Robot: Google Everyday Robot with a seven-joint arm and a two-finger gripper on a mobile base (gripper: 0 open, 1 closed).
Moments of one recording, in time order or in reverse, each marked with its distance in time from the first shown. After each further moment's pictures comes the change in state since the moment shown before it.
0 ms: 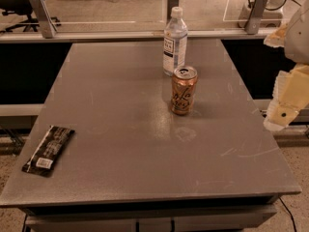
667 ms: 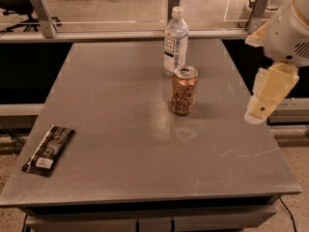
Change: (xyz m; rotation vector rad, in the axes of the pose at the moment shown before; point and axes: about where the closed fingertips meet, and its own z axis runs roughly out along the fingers) arm -0.022 -0.013 0.020 -0.012 -0.051 -0.032
